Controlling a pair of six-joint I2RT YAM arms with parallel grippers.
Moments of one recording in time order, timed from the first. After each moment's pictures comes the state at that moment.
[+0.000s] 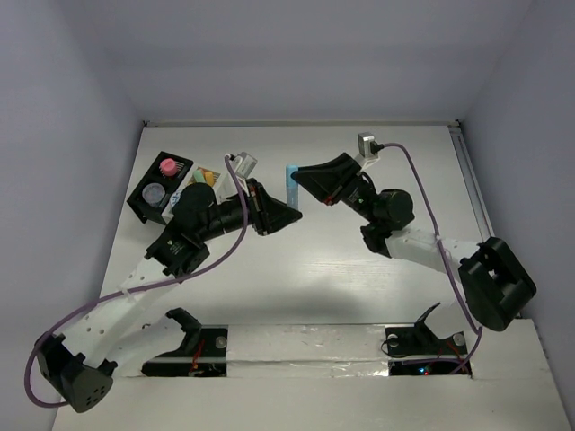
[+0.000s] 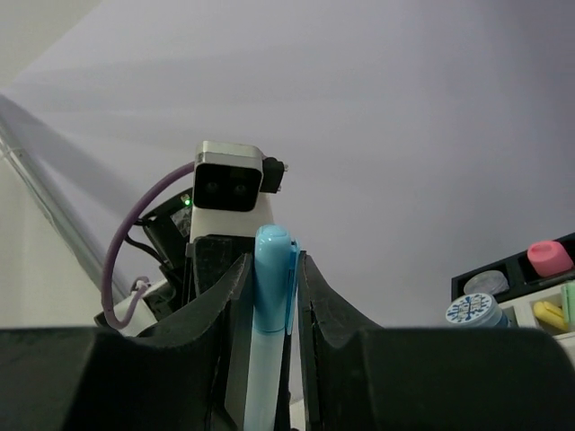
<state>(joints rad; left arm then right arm) -0.66 0.90 0.87 0.04 0.48 -0.66 0.68 1.46 0.80 1.37 -0.45 1.07</state>
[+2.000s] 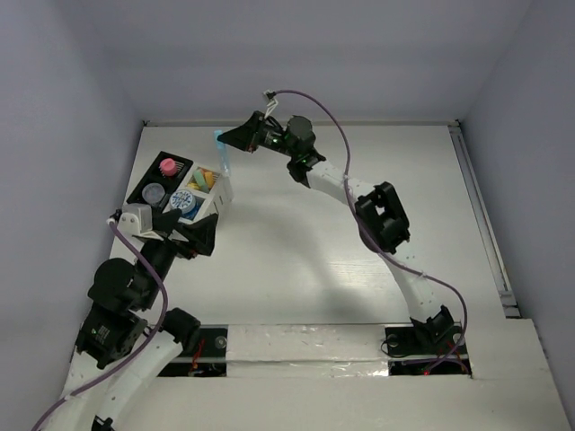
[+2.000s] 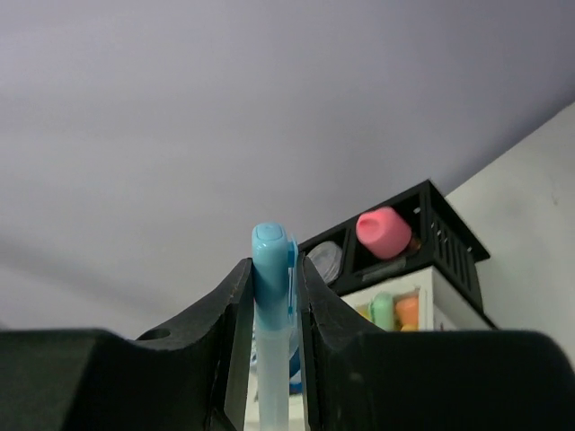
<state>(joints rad) -0.54 0.30 0.83 -0.44 -0.19 -0.33 0.66 2.43 2.05 0.76 -0.61 0.97</state>
